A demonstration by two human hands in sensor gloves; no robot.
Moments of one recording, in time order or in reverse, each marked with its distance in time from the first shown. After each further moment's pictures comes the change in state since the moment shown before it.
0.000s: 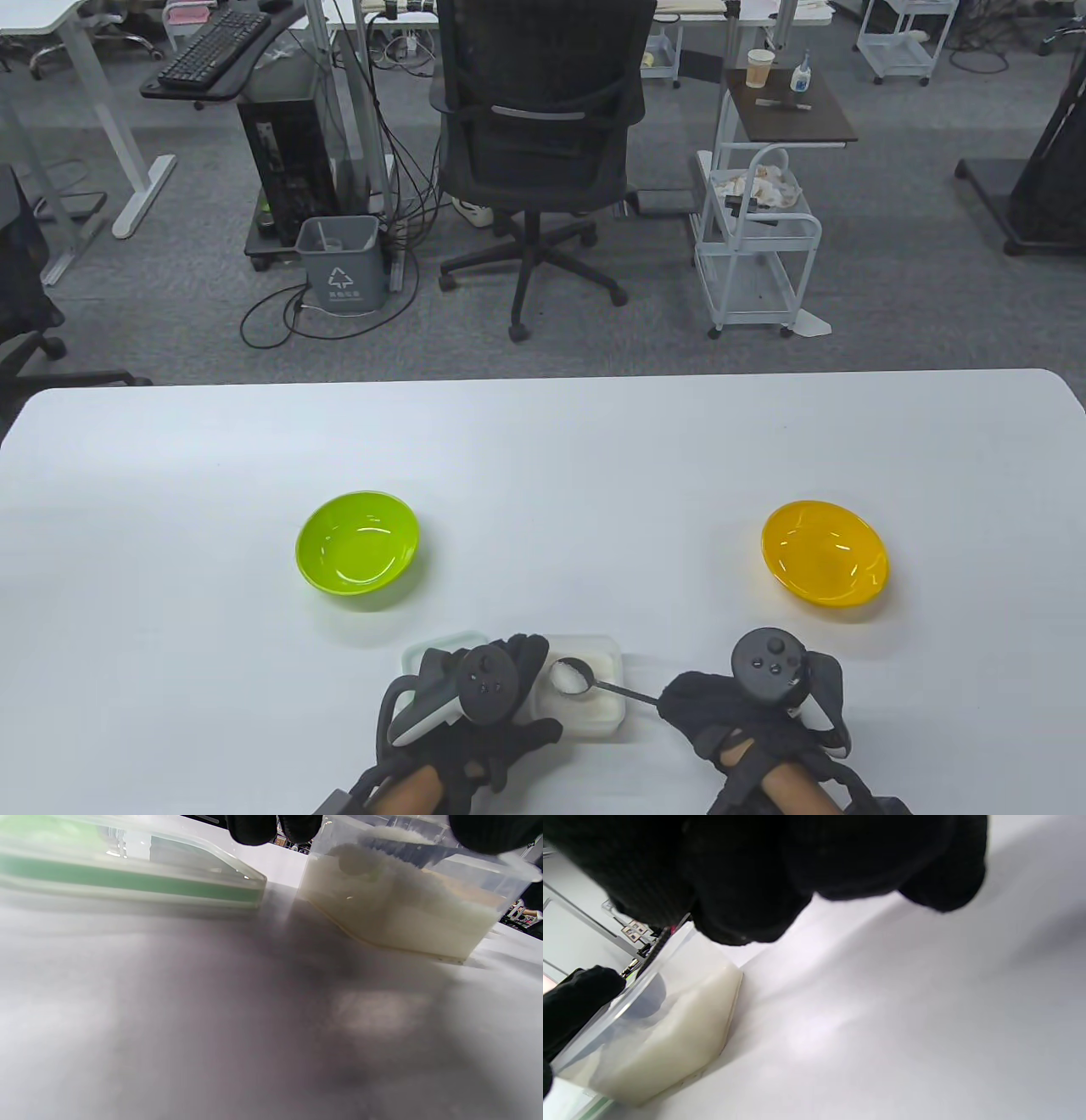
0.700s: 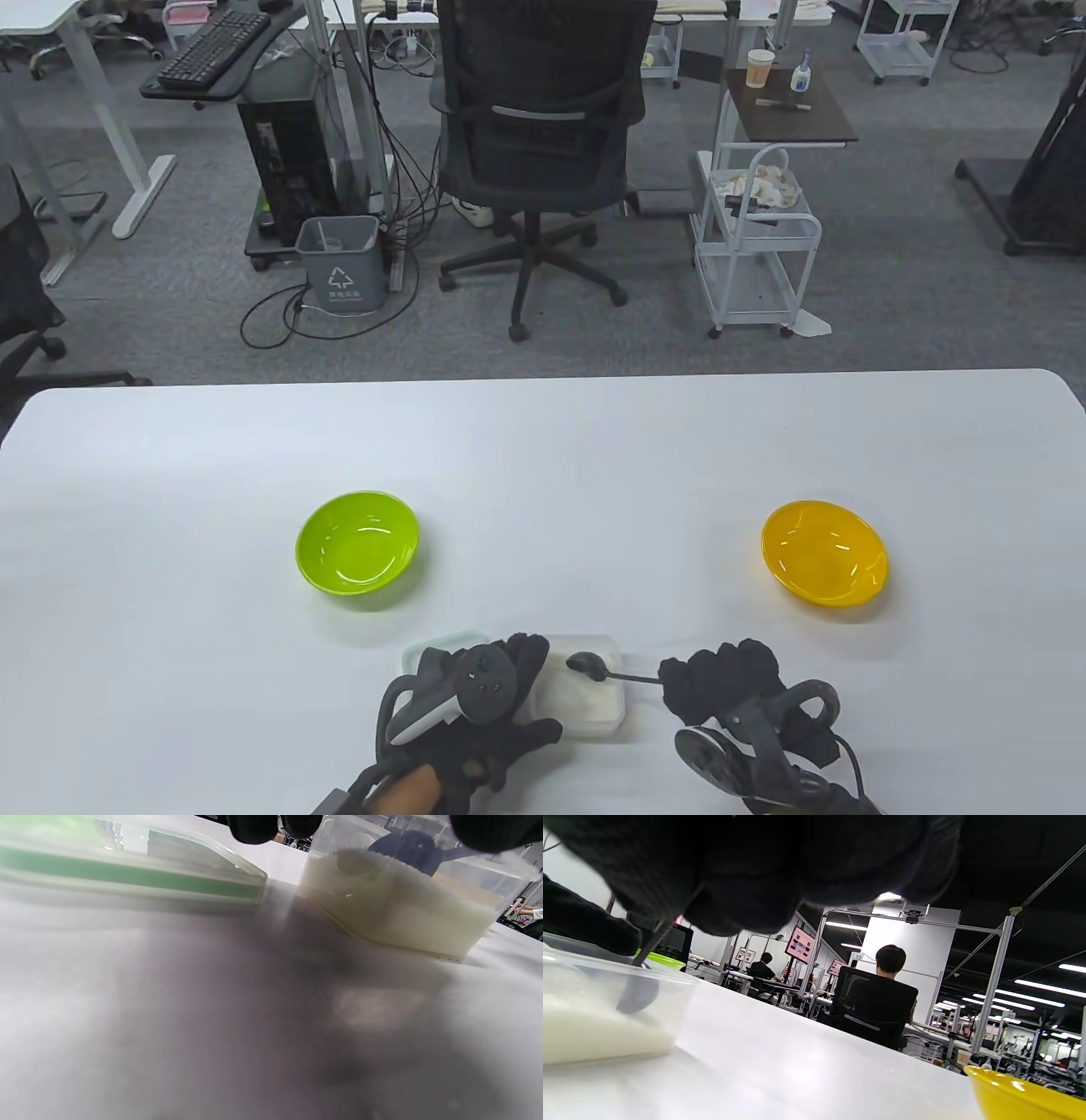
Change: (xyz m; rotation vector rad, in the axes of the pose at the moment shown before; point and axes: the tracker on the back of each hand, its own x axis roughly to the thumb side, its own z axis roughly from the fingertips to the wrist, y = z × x) left_hand -0.001 0.001 0.001 -0.010 -0.008 0.008; right_hand 0.059 0.008 0.043 -0.553 -0.584 0.965
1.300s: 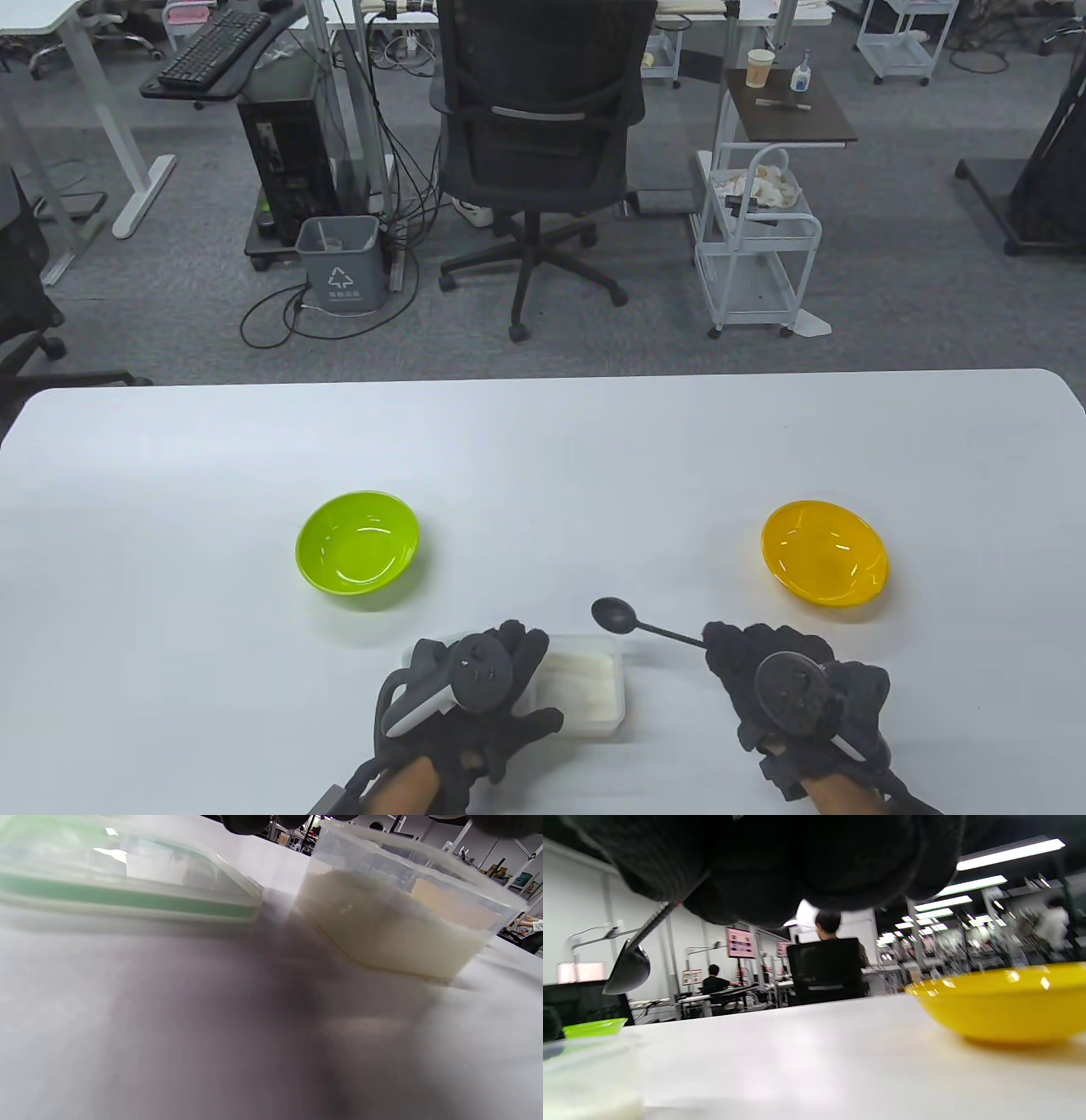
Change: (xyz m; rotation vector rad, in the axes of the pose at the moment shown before) left_hand -0.002 0.008 0.001 -0.017 0.000 0.057; right_hand -0.059 0.003 0.006 0.026 0.272 -0.308
